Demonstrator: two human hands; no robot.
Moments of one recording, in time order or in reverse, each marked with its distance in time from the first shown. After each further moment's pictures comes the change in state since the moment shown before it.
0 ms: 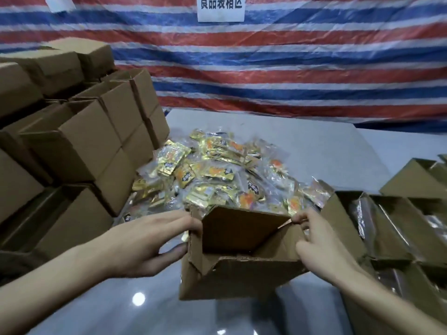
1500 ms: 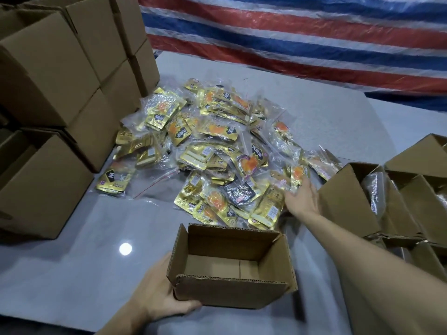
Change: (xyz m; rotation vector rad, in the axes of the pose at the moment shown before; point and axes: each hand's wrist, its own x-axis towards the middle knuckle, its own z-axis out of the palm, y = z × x) left_hand -0.092 -0.036 0.266 -0.708 0.048 -0.787; right_hand 0.147 0.106 0.093 -0.221 0.139 0.268
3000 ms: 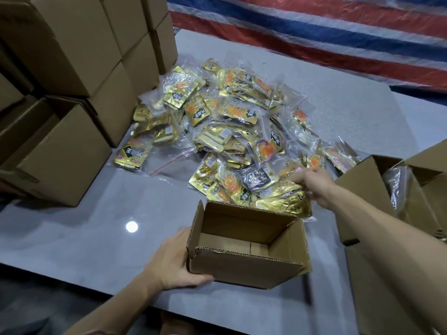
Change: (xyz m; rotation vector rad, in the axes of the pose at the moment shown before) left_hand 0.008 -0.001 0.003 0.191 0.112 0.296; right_hand -0.006 -0.033 -0.024 0.505 -0.297 0.194
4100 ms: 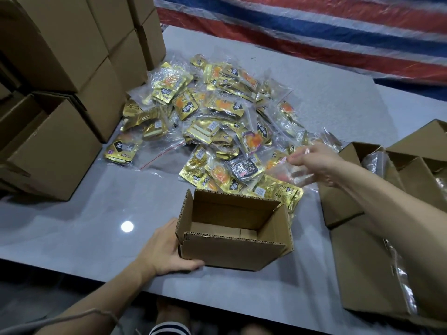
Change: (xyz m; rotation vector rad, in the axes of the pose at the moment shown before) left_hand -0.002 0.000 0.000 0.030 -0.013 -0.033; right_hand -0.043 -0.033 -0.037 -0.123 -0.117 -0.065
